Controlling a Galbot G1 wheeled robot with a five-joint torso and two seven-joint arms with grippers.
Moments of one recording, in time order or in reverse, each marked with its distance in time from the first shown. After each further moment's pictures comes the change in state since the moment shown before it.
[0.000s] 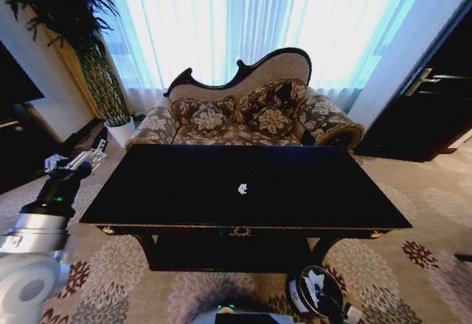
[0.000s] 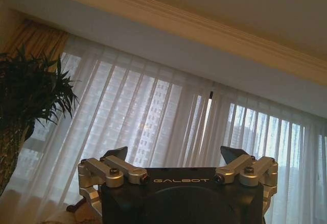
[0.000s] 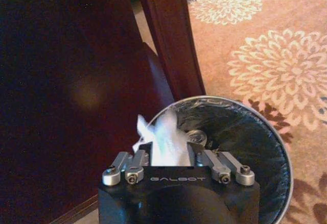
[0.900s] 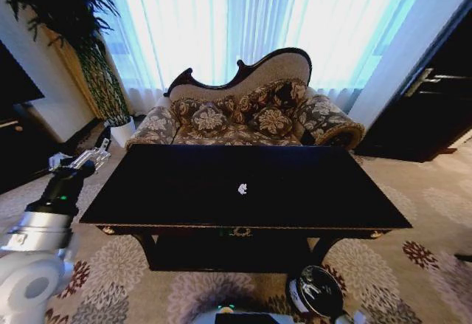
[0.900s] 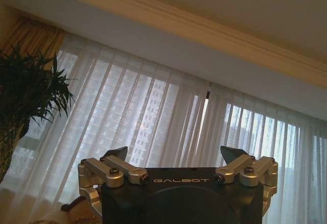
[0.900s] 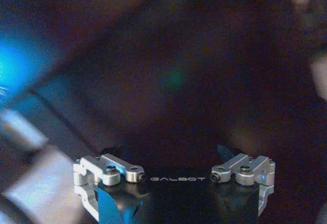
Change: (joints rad) left arm -0.012 -0.009 0.035 0.000 0.020 -0.002 0.001; right arm -0.226 -0.003 0.088 0.288 0.081 0.137 -0.758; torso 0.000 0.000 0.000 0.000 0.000
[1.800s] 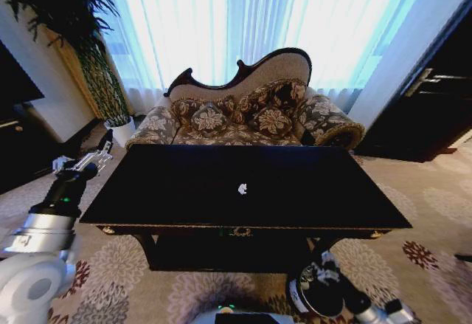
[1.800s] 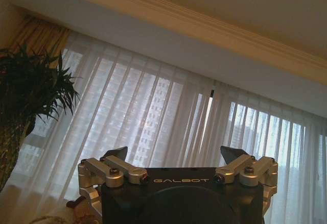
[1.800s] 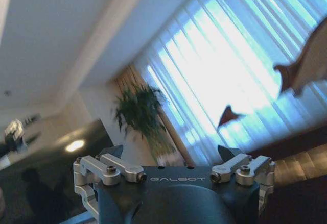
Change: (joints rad) left arm 0.013 -0.010 -0.013 0.000 -0.003 0.004 -0.001; right arm -0.176 -0.028 0.183 0.585 0.286 -0.067 -0.230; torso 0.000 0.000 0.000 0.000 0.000
